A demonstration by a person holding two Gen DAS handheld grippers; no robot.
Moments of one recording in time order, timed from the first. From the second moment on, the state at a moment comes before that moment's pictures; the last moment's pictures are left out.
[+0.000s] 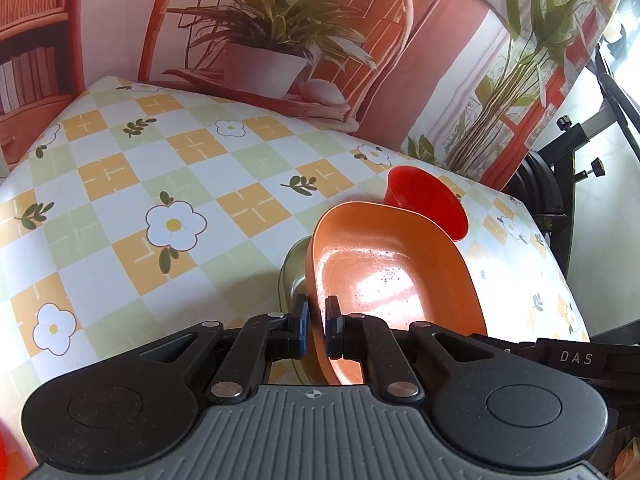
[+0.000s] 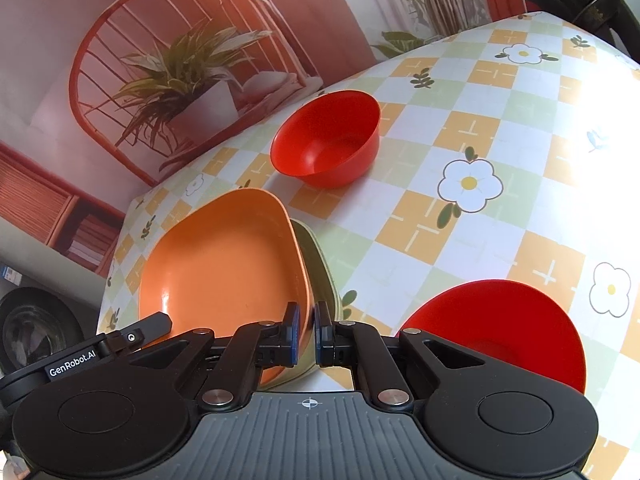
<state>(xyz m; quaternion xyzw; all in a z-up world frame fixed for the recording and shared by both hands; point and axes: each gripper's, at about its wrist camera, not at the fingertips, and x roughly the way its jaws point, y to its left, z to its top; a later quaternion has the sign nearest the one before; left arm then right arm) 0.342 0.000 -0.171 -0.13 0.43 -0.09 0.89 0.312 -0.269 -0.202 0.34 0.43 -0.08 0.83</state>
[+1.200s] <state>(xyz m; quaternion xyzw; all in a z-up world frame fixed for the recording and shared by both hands) 0.349 -0.009 -0.191 -0.09 0.43 -0.09 0.89 0.323 -0.269 -0.213 0.31 0.44 -0.09 0.84</state>
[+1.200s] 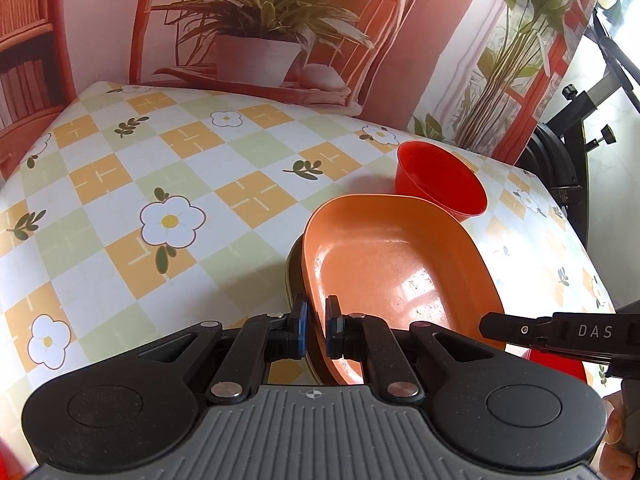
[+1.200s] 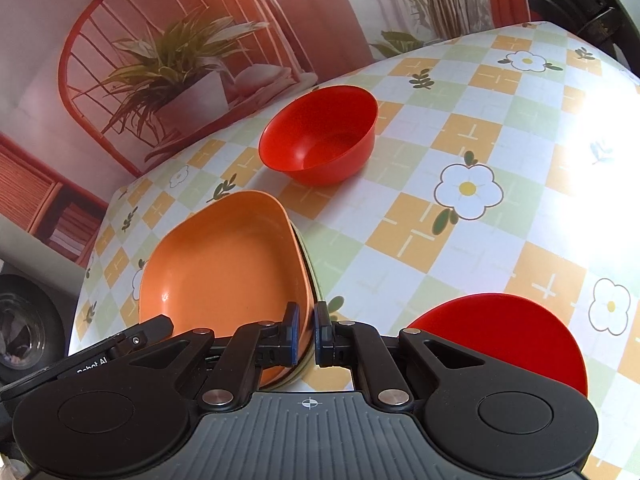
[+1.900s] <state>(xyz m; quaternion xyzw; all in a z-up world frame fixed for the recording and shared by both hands) 0.344 -0.007 -0.199 -0.06 0.43 -0.08 0.90 0.323 -0.266 -0.212 0.29 0.44 -0.09 0.84</state>
